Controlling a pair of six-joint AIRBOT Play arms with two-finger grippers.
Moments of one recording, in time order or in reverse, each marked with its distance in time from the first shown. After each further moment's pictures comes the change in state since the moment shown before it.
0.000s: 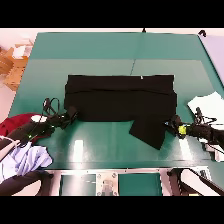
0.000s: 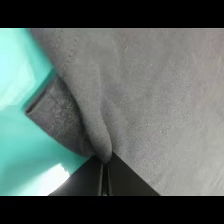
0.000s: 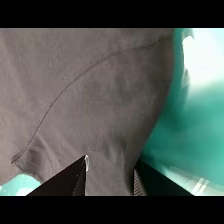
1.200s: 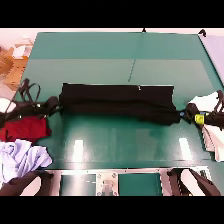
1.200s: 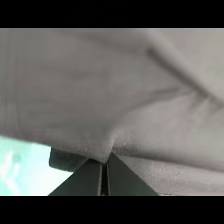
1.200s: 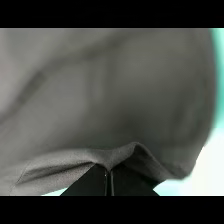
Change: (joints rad) left arm 0.259 0.240 0.286 0.619 -0.527 -0.287; right arm 0.020 0.232 0.273 -0.168 0.173 0.236
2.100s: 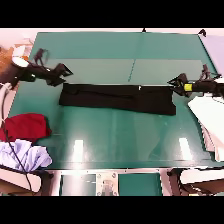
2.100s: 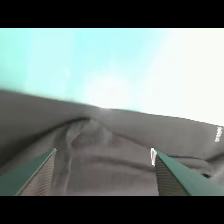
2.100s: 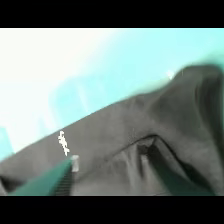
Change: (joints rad) left arm 0.032 -0.712 0.766 -0.143 -0.129 0.152; right arm 0.113 -0.710 0.577 0.168 -0.125 -0.130
